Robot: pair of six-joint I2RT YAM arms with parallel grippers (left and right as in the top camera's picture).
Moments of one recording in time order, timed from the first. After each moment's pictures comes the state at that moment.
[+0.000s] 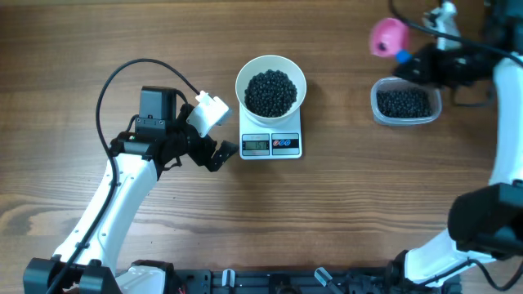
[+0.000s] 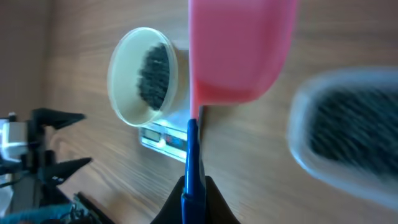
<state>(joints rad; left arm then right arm) -0.14 1.38 0.89 -0.54 0.52 0.53 -0.26 1.81 1.85 -1.41 -0.66 -0.22</state>
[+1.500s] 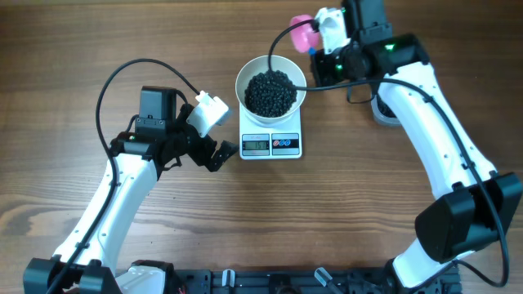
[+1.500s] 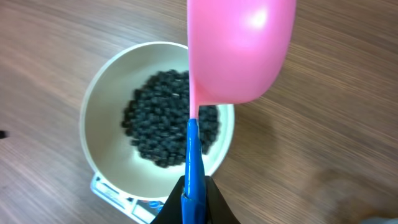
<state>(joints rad) -0.14 1.38 0.89 -0.54 0.52 0.53 0.31 1.80 1.69 -0.88 -0.24 -0.06</state>
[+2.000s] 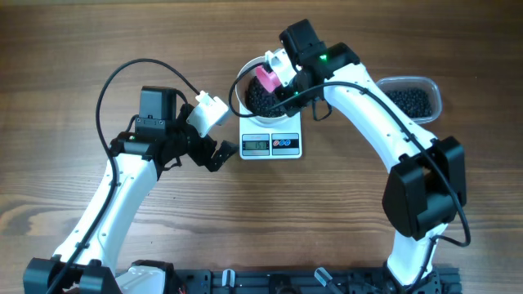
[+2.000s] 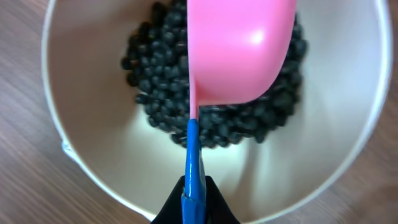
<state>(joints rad) -0.14 1.38 0.89 -0.54 0.52 0.53 0.48 2.00 1.71 -0.96 -0.11 -0.19</state>
